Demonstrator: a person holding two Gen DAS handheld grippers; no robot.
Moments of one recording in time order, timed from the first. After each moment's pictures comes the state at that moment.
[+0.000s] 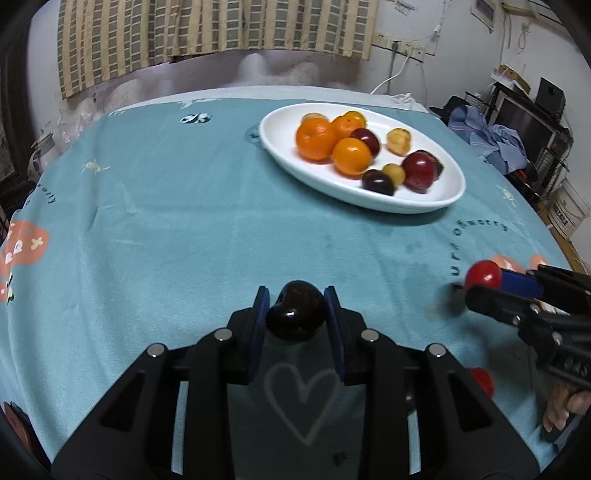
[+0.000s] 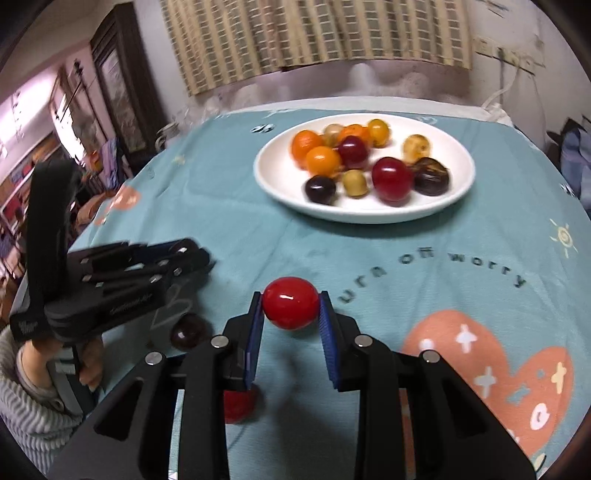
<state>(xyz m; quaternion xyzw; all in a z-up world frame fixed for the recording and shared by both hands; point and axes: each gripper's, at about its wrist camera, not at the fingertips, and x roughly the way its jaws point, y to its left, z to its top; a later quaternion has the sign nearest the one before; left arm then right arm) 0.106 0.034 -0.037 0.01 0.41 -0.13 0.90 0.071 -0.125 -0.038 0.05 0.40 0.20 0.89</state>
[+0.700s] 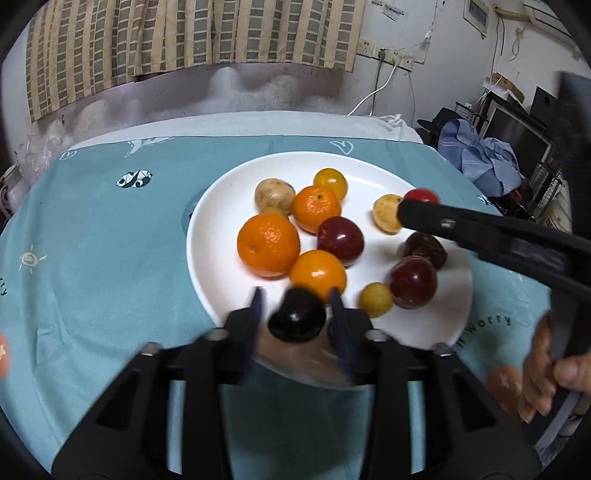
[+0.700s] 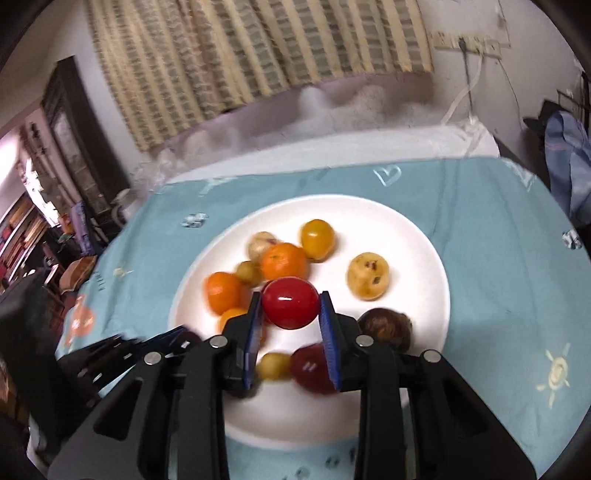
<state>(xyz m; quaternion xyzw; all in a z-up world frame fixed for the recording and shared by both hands) 0.223 -0.023 -0.013 0.01 0.39 -0.15 0.91 0.238 -0.163 -0.010 0.12 0.41 0.12 0.90</state>
